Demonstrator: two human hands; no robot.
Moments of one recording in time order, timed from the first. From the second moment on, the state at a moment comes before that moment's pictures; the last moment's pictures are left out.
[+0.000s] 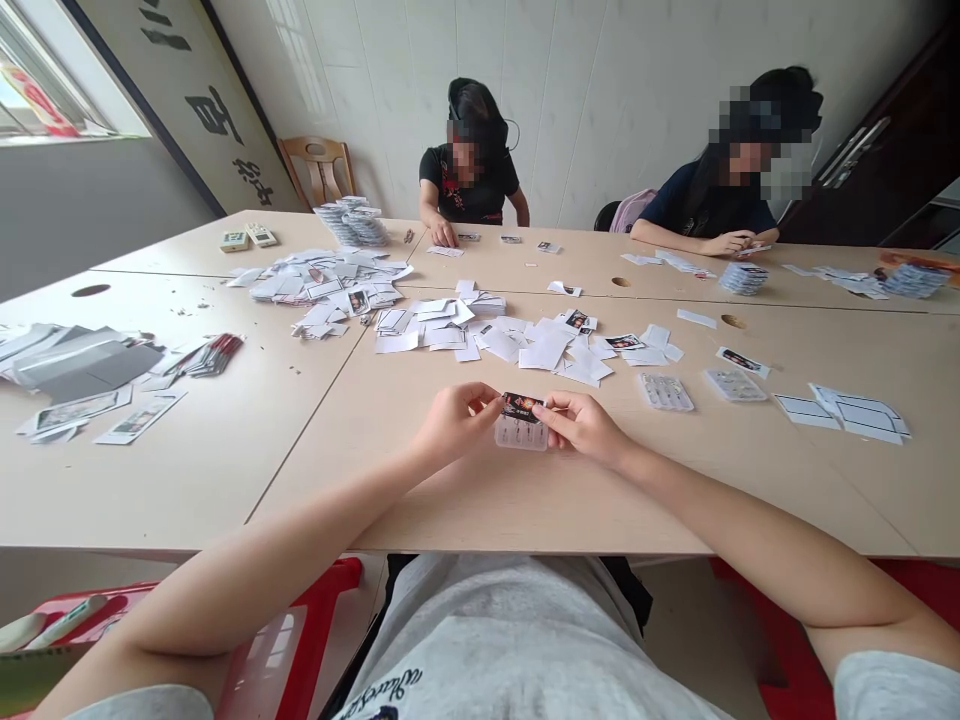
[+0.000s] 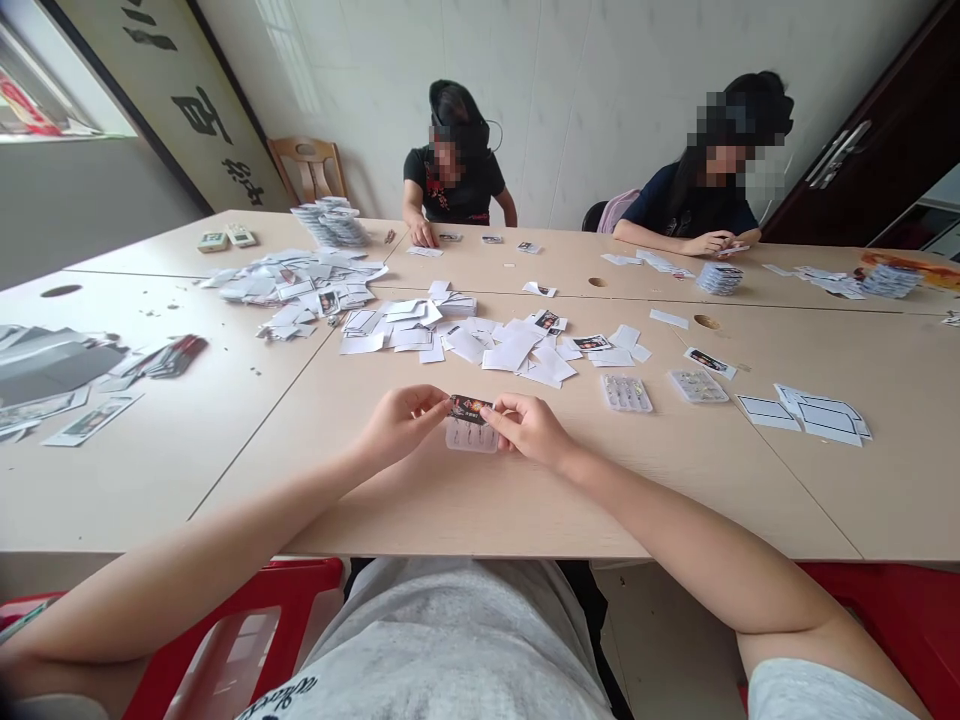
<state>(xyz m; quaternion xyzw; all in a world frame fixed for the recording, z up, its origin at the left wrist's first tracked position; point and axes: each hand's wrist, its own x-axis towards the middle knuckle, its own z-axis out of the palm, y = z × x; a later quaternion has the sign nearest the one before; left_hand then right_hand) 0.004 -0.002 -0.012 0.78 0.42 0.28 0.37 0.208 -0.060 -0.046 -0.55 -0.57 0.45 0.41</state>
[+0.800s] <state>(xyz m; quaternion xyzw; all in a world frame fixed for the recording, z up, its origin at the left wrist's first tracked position) -0.001 -0.003 -0.015 0.80 0.34 0.34 0.36 0.205 -0.058 -0.045 -0.56 -0.55 0.44 0.44</state>
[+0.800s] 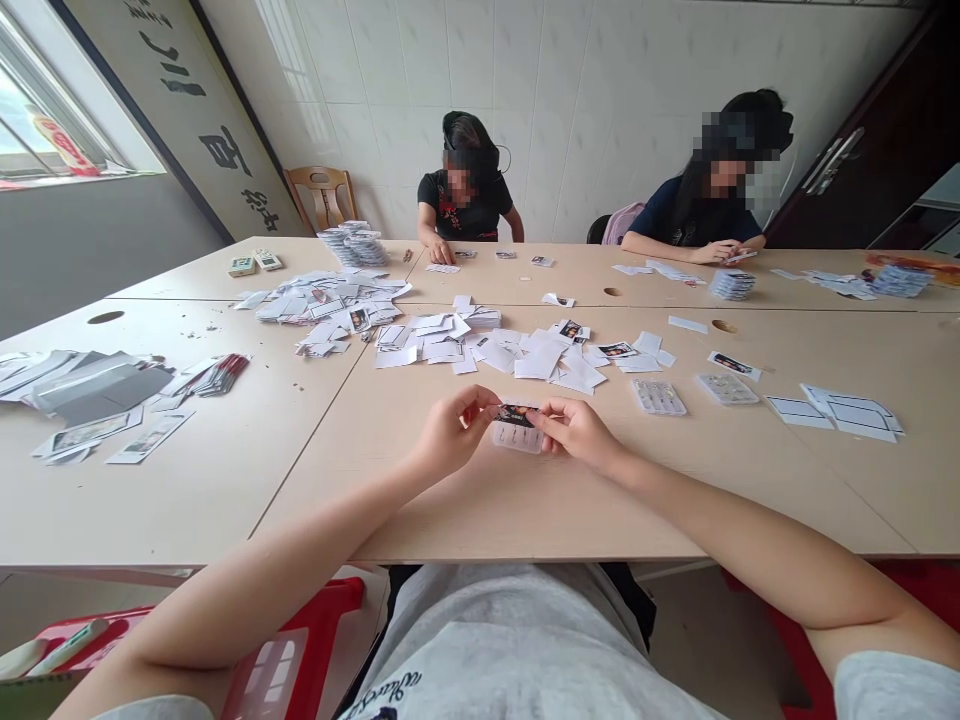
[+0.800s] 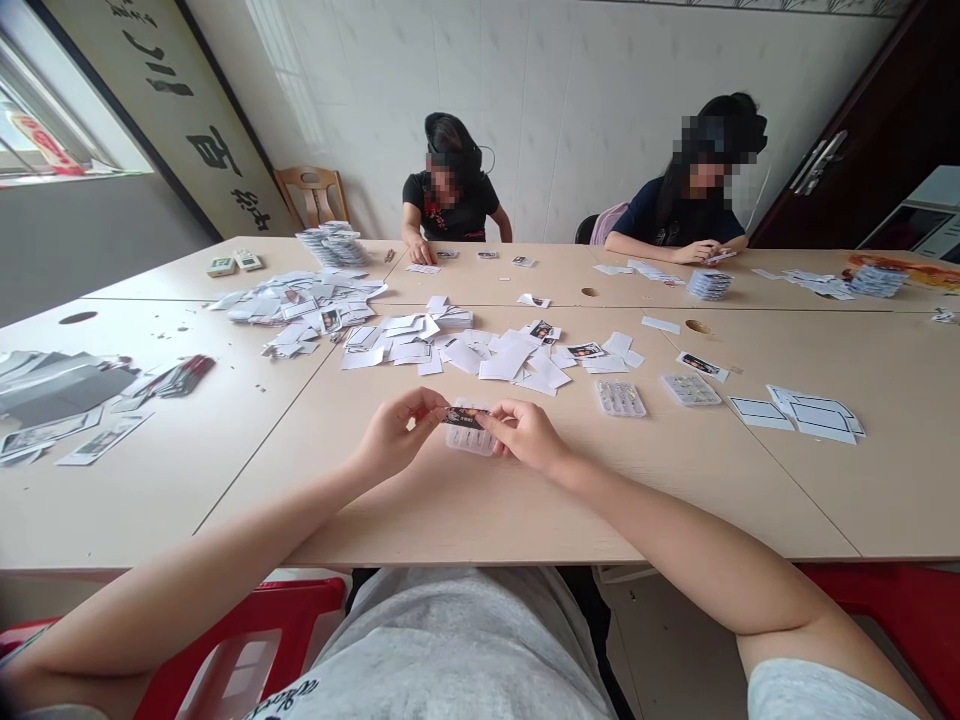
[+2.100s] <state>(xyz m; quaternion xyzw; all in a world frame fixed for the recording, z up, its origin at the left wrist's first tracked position) 0.009 -0.002 -0.017 0.68 0.31 0.35 0.57 0.205 -0.064 -0.040 -0.55 -0.59 0.38 0.46</state>
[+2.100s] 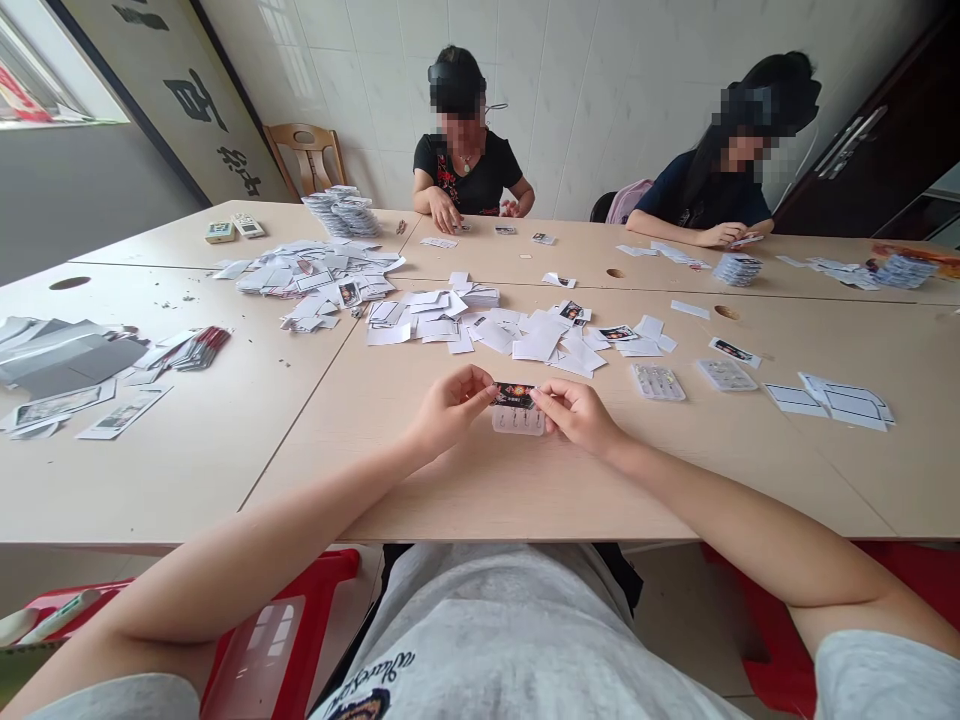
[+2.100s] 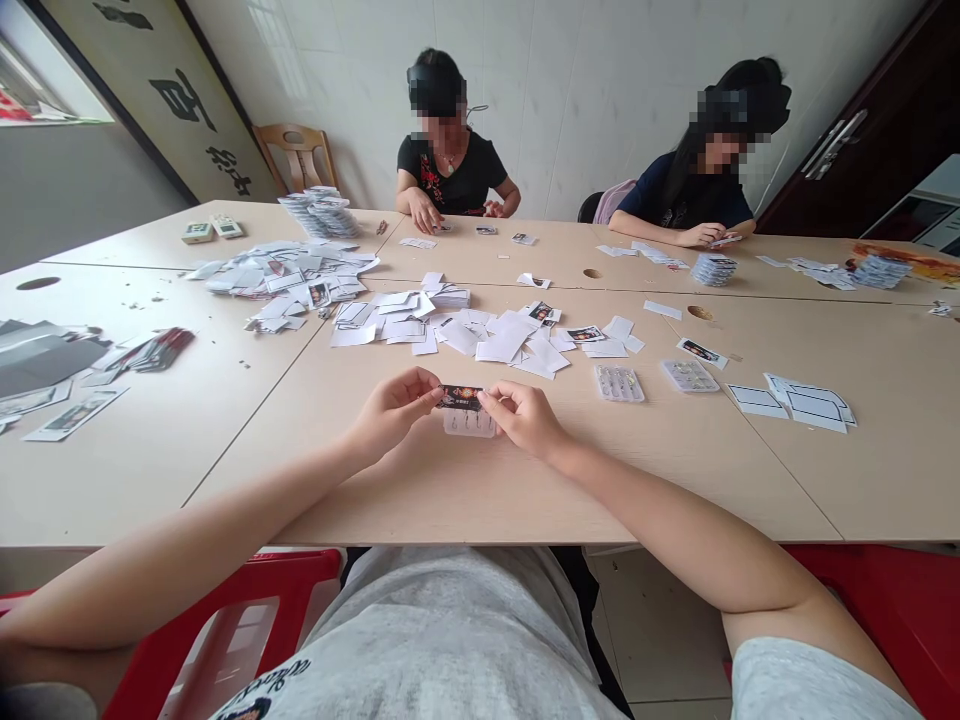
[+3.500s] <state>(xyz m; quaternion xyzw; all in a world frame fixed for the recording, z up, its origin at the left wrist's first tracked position) 0.008 -0.001 -0.018 0.68 0.33 0.34 0.57 0.206 -0.065 -0.045 -0.53 -0.60 0.38 0.47</state>
